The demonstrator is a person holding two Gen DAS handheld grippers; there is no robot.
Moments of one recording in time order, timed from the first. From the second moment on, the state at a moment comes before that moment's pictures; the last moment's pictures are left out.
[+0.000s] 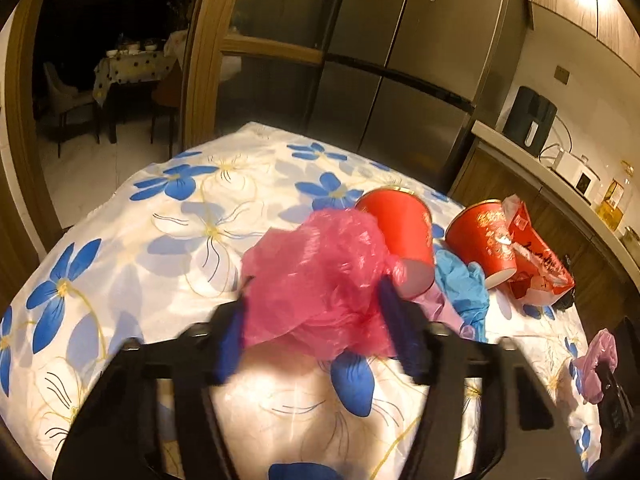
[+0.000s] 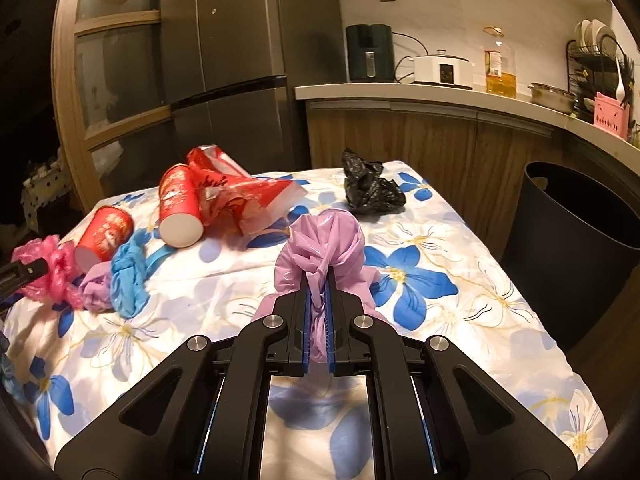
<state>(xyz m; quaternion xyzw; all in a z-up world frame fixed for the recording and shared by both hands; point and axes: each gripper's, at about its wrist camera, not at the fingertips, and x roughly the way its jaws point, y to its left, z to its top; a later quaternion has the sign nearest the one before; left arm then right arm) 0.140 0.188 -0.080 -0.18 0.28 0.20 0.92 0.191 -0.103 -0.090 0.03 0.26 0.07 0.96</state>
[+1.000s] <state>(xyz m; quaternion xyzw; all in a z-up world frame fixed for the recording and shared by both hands) 0.101 0.093 -0.017 -0.12 0.23 0.13 0.96 0.133 -0.143 -0.052 0.06 0.20 0.08 0.97</state>
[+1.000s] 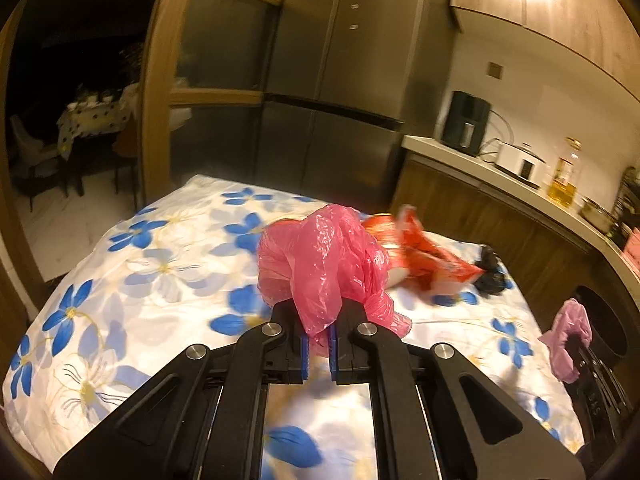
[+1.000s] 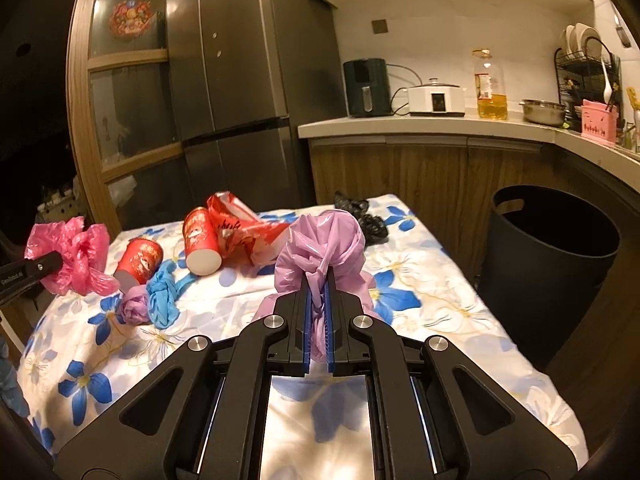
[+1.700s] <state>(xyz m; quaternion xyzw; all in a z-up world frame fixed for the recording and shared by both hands) 0.122 -0.057 -0.010 -0.05 0.23 -0.01 0.97 0.097 -0.237 -0.034 0.09 0.16 0.01 0.98</state>
